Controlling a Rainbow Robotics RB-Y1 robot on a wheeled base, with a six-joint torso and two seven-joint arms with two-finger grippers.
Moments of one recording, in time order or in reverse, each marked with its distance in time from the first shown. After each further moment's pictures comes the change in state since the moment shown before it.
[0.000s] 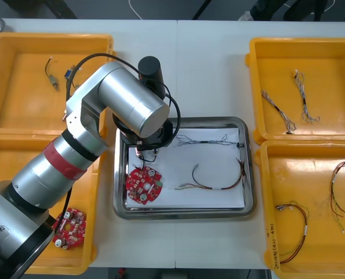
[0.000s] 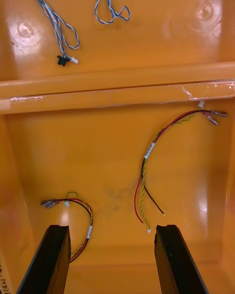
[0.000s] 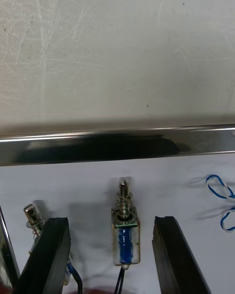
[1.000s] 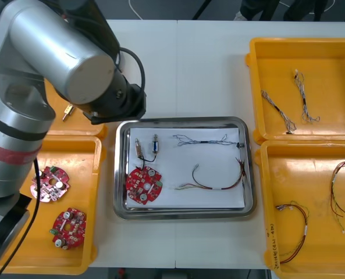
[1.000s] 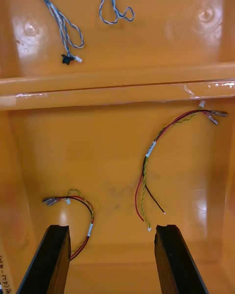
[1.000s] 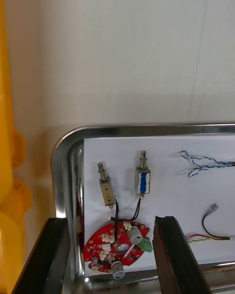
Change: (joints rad) right arm 0.011 0.000 -0.007 -0.032 -0.010 0.000 0.000; left arm 0.001 0.127 0.242 -0.387 0.145 0.279 0.001
